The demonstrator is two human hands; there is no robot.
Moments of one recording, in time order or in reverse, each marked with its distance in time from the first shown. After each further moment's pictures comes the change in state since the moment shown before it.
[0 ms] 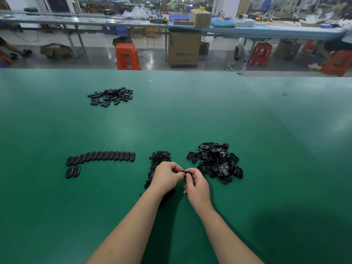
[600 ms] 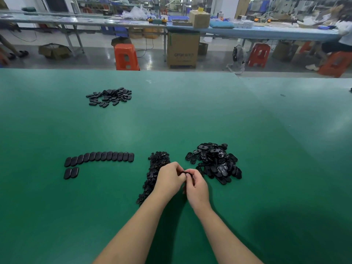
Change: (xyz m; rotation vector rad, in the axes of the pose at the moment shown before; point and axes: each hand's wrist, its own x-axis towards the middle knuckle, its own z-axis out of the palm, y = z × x) left_hand -0.005 0.009 0.013 0.168 0.070 0.089; right_hand -0.001 -0.002 0.000 -0.022 0.014 0.044
